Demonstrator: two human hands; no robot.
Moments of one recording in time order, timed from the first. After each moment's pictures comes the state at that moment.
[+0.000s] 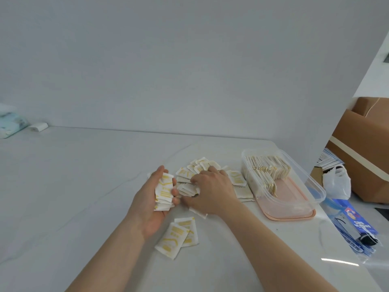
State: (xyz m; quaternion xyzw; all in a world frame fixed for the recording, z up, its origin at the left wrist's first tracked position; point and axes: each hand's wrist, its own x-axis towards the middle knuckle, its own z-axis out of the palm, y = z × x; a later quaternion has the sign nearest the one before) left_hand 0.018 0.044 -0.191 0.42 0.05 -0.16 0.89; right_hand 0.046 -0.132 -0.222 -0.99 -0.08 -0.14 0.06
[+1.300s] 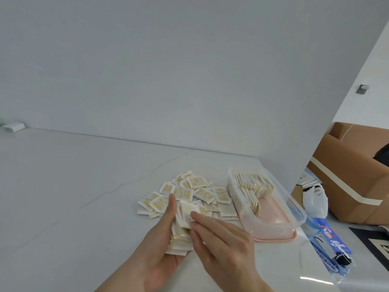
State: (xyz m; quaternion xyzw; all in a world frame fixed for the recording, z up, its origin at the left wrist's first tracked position) left_hand -0.030 -0.003 -0.189 0.38 0.02 -0.32 0.87; right_hand -0.051 -0.158 -0.226 -0.78 -0.25 -0.54 0.19
